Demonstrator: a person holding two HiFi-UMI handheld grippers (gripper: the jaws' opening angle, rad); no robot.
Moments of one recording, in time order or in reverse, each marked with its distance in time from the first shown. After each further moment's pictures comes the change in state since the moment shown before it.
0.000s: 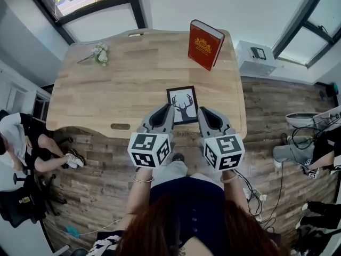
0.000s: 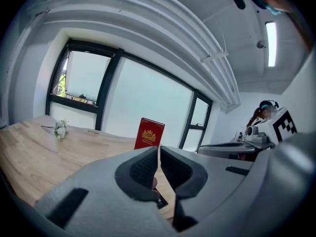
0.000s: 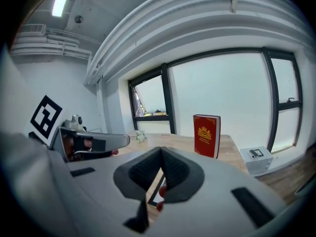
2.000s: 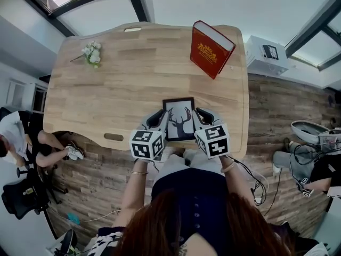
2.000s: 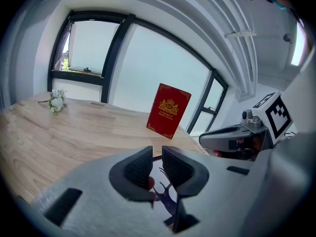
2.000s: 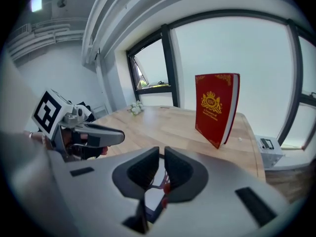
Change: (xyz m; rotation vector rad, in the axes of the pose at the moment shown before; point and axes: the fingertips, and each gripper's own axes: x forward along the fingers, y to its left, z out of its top) left arm 0.121 0.085 -0.097 -0.096 0.253 0.069; right arm 0.140 -0.083 -0.083 -0.044 0.329 0.117
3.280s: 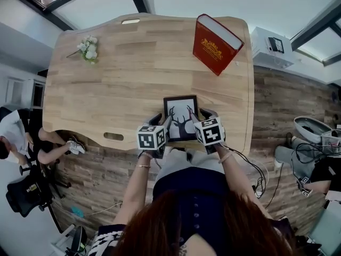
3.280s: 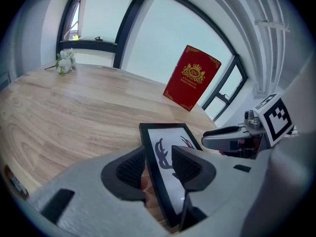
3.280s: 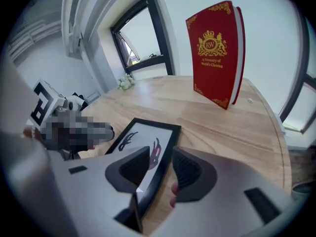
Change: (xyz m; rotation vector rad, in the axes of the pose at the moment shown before) left arm 0.045 0.050 -0.099 -0.163 0.271 0.075; right arm 0.077 -0.024 -0.098 0.097 0.279 0.011
